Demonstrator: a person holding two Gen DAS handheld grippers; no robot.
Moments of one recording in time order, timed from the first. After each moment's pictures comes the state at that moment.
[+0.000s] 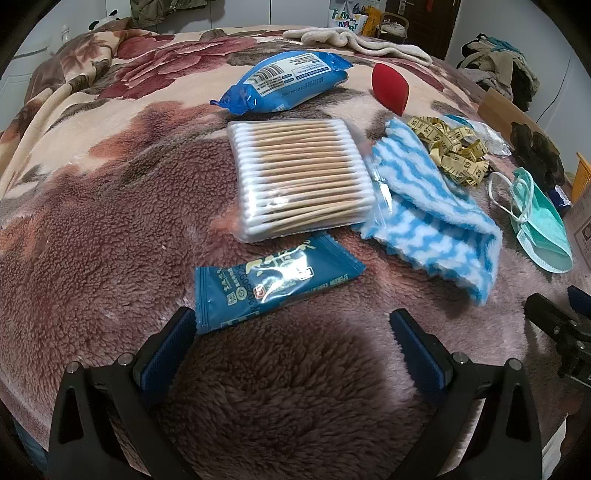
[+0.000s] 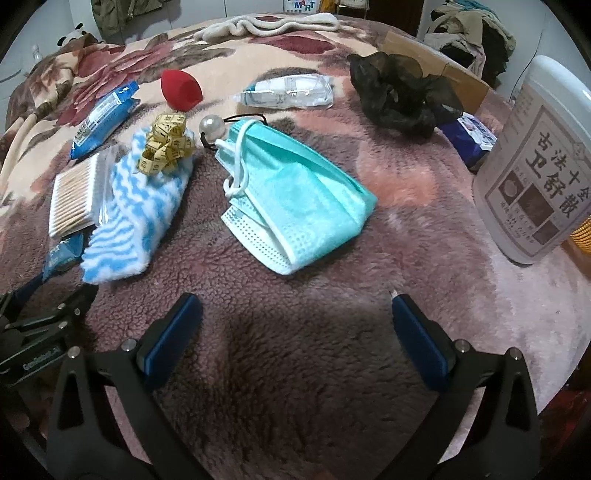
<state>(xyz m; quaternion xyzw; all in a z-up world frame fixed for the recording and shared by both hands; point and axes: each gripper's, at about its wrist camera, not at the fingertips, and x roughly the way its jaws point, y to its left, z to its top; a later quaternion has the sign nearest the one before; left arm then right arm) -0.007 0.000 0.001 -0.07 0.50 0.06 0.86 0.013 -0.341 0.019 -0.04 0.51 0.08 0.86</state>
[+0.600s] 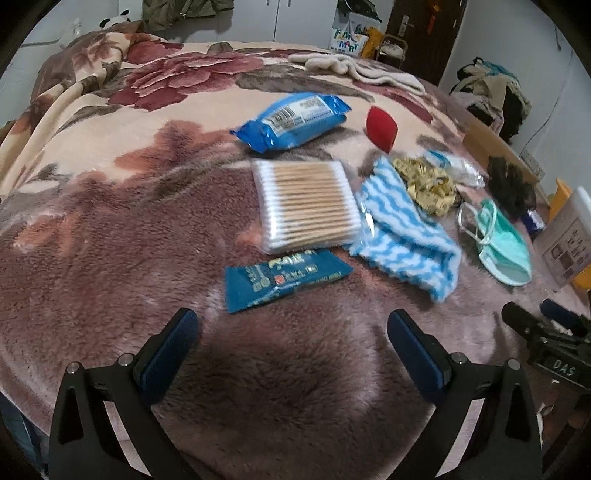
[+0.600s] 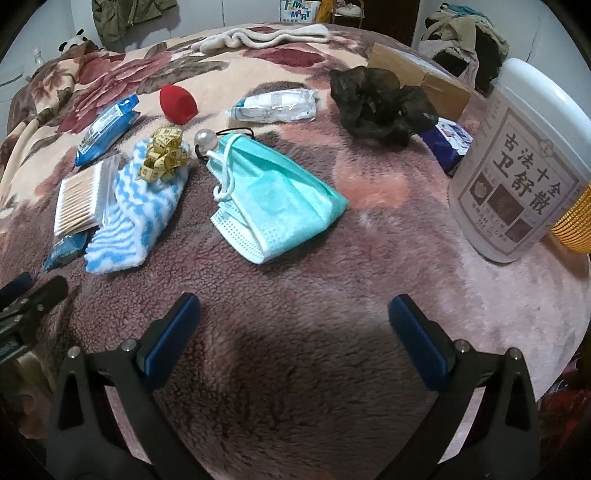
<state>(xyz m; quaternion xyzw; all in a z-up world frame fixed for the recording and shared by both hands) -0.030 0.020 0.044 -0.11 0.47 0.05 0.88 -0.004 -0.353 0.028 -0.04 0.48 0.07 0.87</state>
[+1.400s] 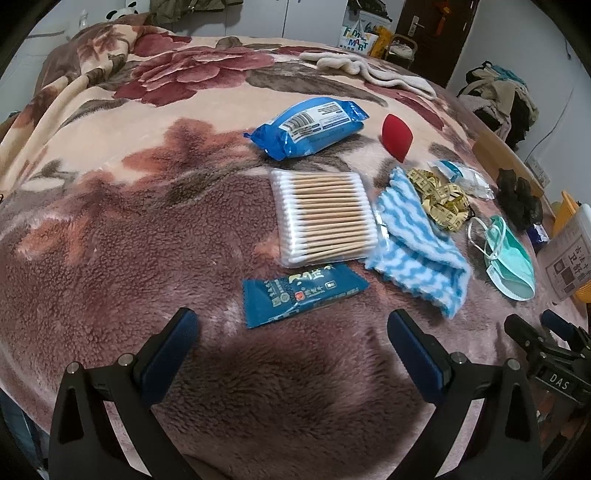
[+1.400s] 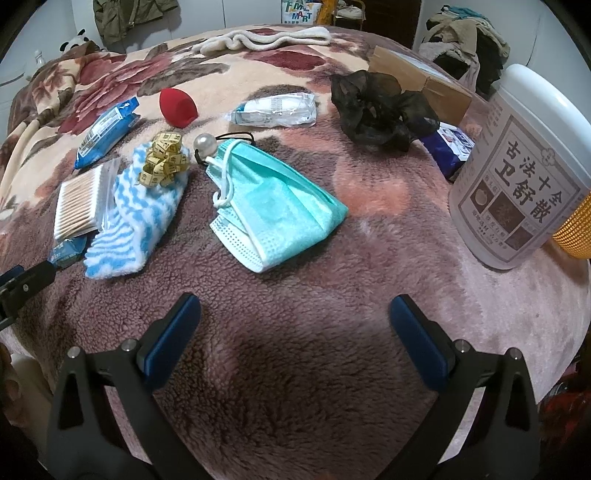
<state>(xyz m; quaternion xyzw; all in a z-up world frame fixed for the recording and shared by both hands) -0.024 0.028 0.041 -0.12 0.47 0.06 0.87 0.001 -0.351 0.028 -0.04 0.48 0.08 0.87</state>
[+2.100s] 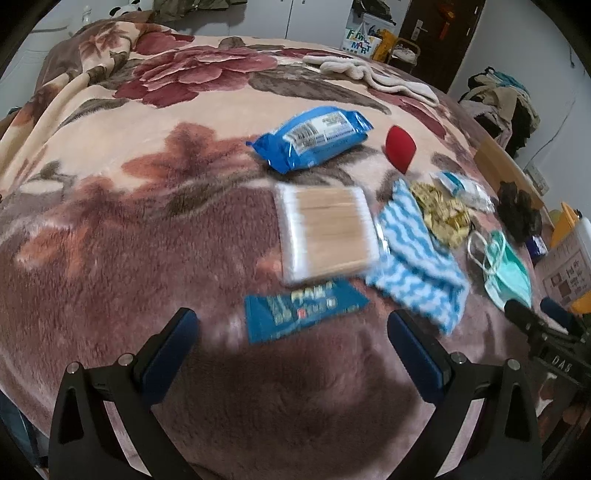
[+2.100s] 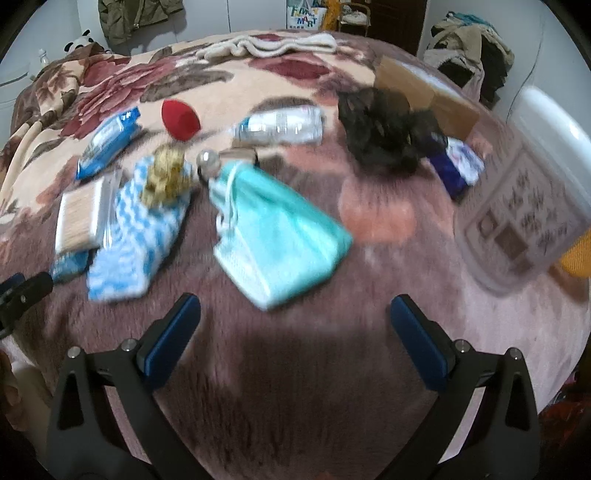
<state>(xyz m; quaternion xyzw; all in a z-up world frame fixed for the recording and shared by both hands) -0.010 0.031 0.049 -0.13 0.47 0.06 0.87 0.025 -0.344 0.040 -0.05 0.46 0.09 0.88</state>
